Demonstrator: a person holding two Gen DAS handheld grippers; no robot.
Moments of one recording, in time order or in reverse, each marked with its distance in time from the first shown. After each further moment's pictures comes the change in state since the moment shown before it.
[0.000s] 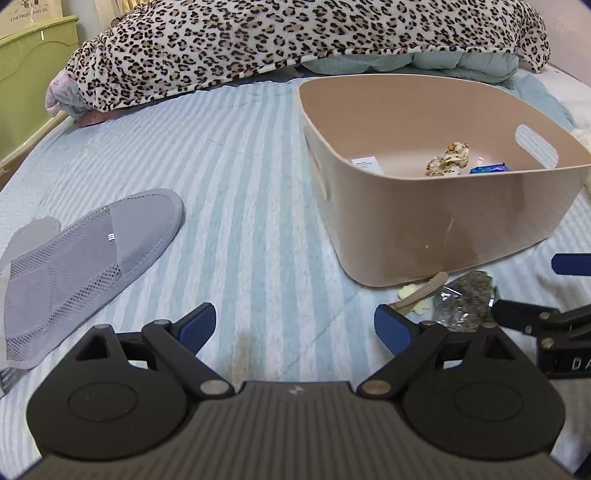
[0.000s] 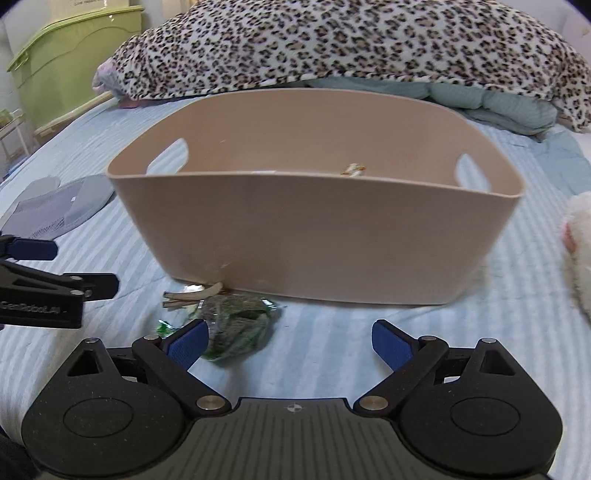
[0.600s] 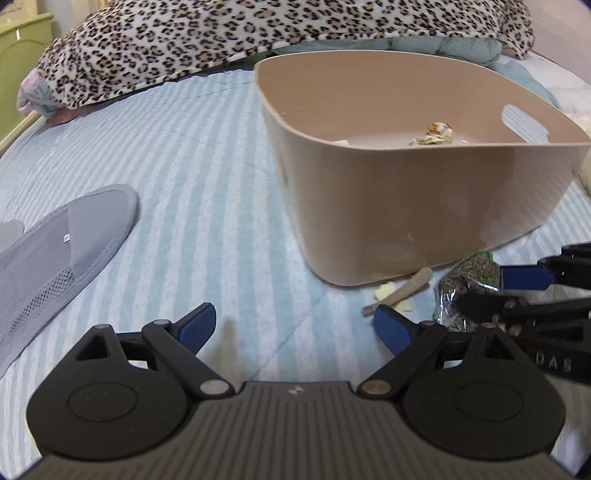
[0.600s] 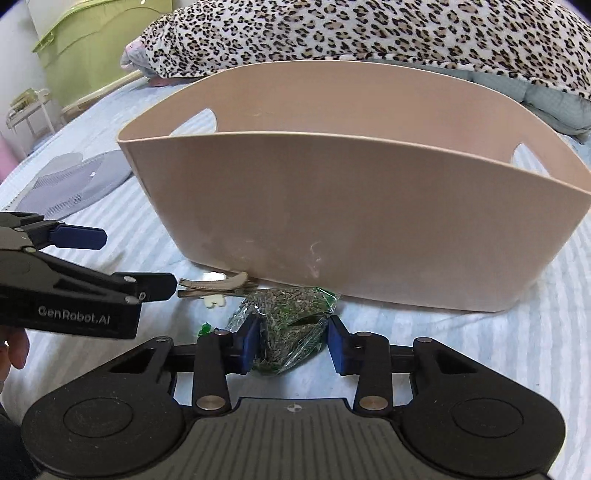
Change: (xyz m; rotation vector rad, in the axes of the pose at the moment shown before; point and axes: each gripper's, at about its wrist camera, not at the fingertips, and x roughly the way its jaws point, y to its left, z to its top) left arm 0.027 -0.021 -0.001 0.042 0.022 -0.063; right arm 0.023 -0.001 0.003 -0.057 0.053 0.081
